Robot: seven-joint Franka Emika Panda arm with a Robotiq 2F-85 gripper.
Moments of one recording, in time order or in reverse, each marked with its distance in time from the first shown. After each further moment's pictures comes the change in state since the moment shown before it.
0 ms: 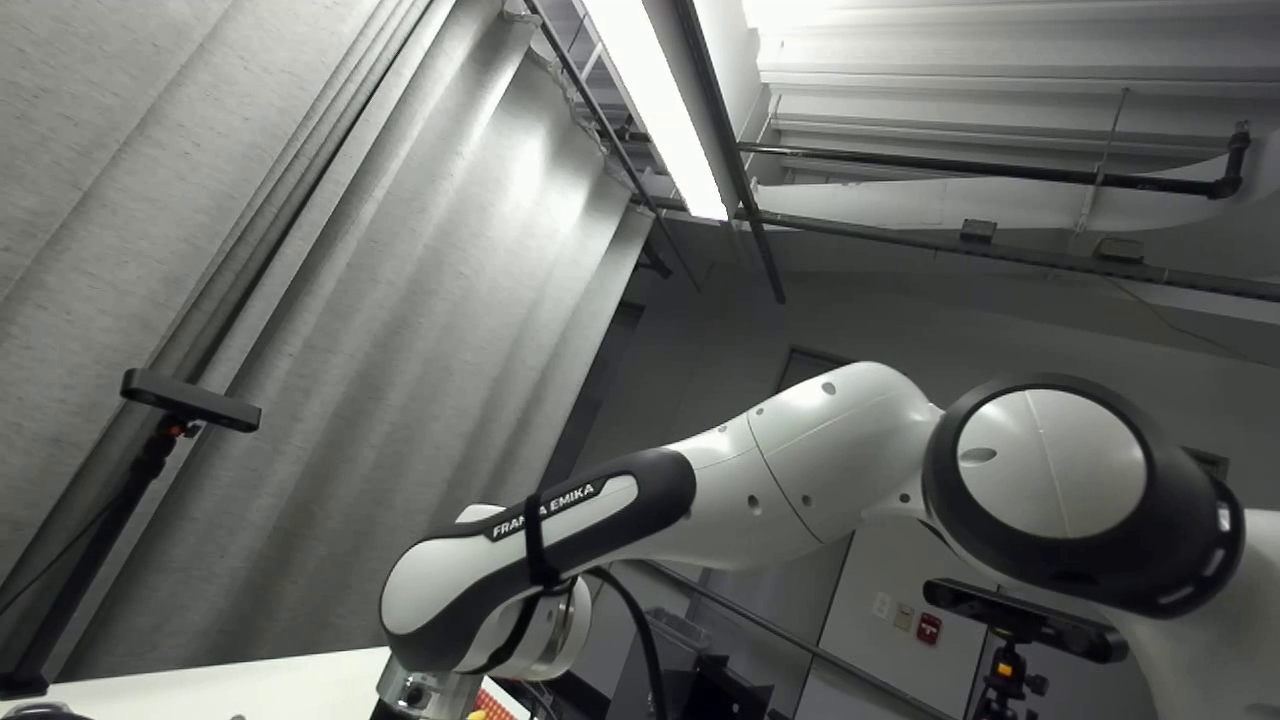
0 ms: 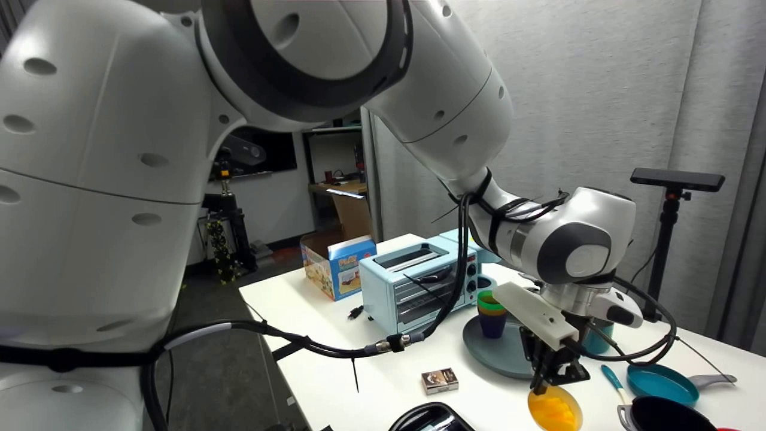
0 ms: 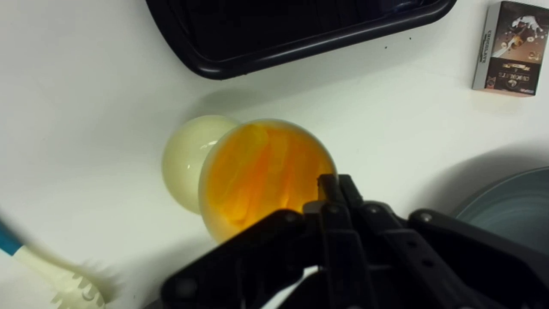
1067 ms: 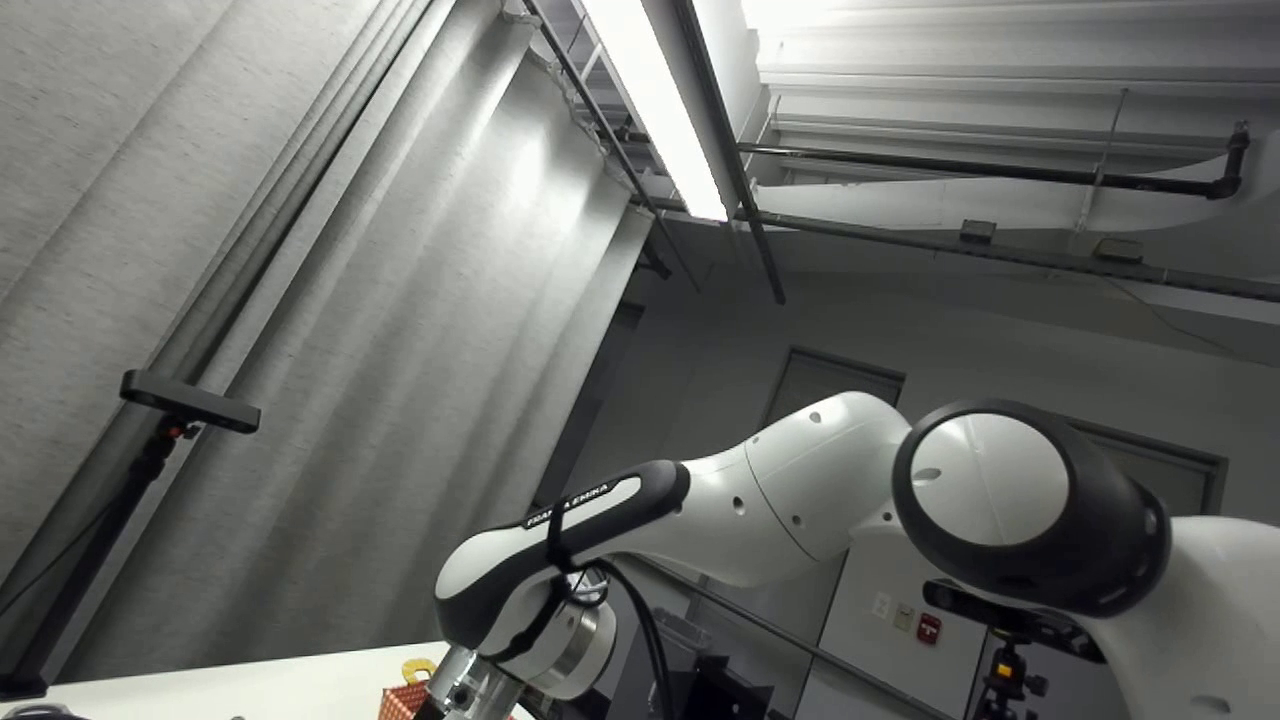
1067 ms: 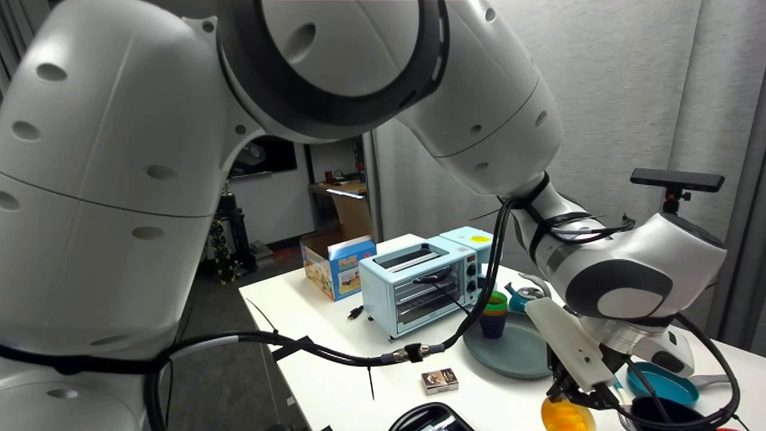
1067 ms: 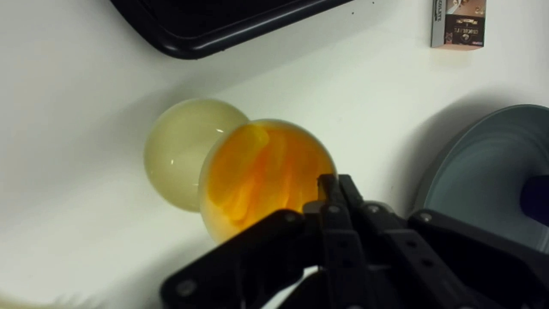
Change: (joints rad) arm -0.128 0.048 0.017 0.023 0.288 0.011 -0.201
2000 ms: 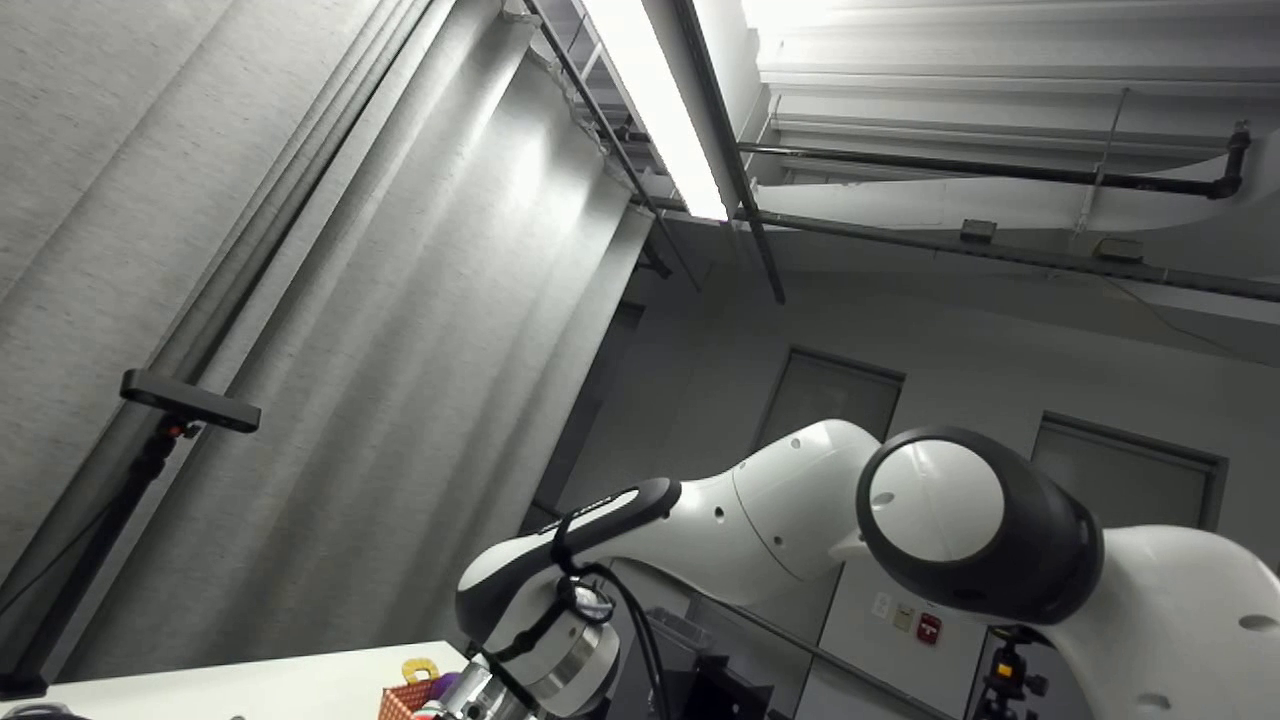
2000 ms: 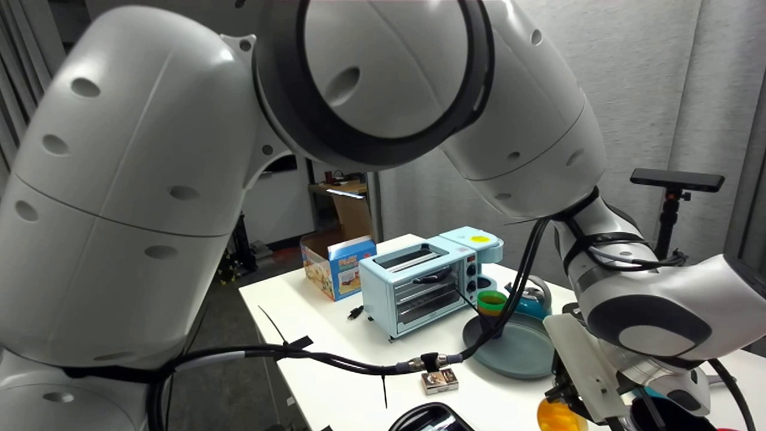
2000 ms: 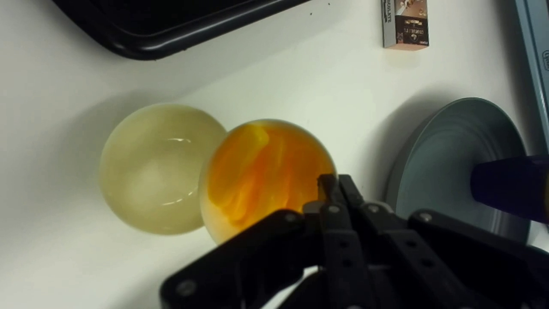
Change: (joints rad) arm -0.094 0.077 0.036 0.058 0.194 -0.089 -0.150
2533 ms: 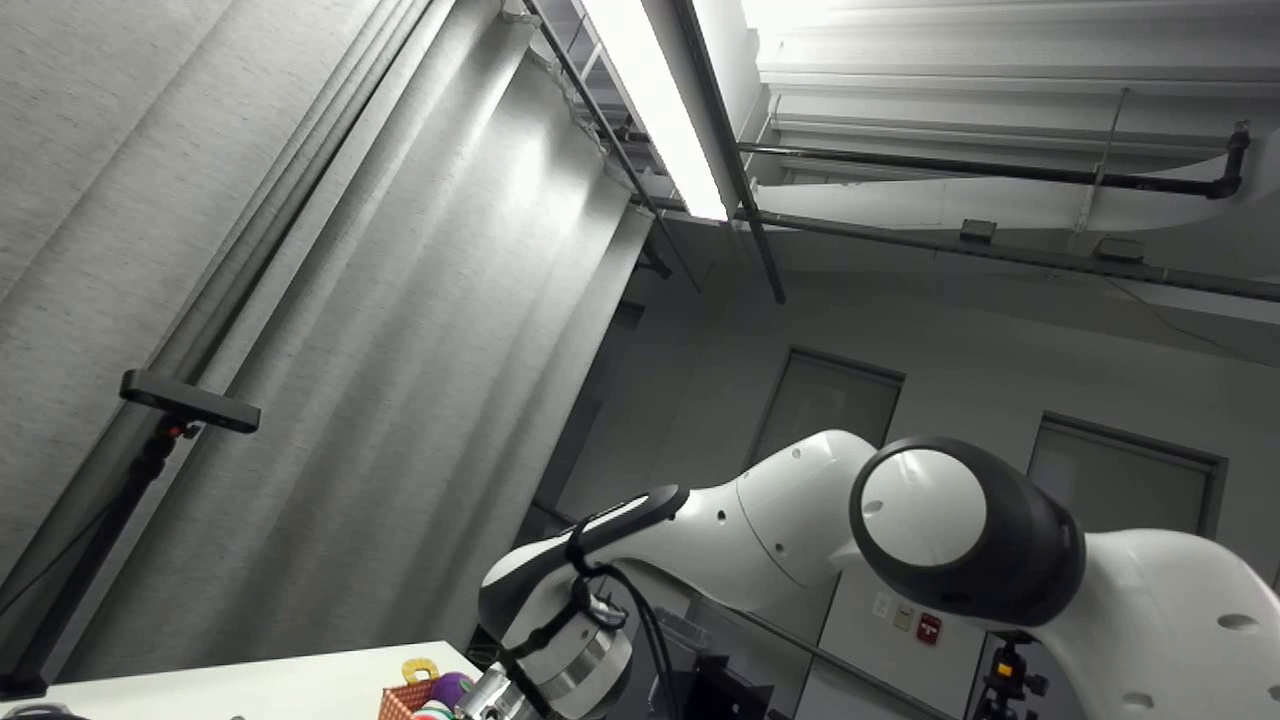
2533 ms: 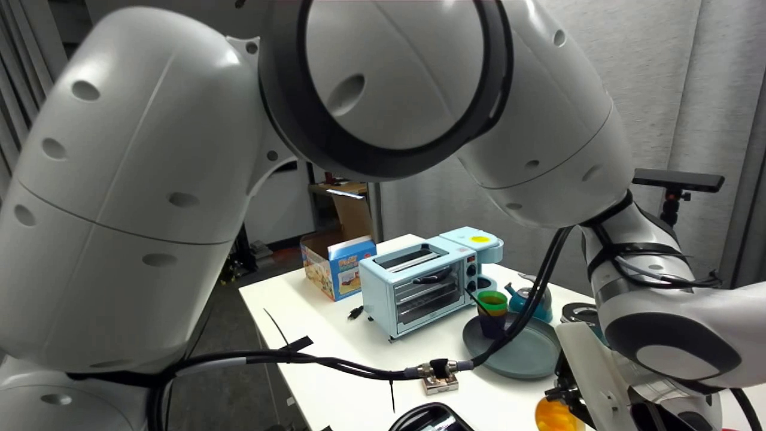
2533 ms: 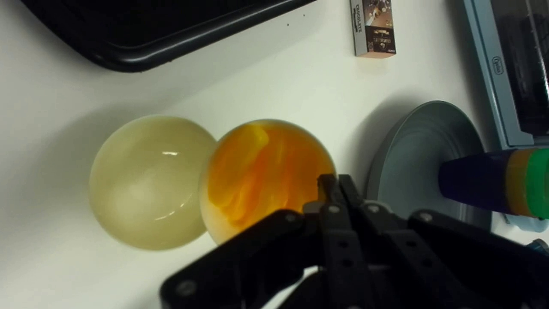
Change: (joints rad) arm -0.047 0.018 -0.002 0.013 0.099 -0.083 -0.080
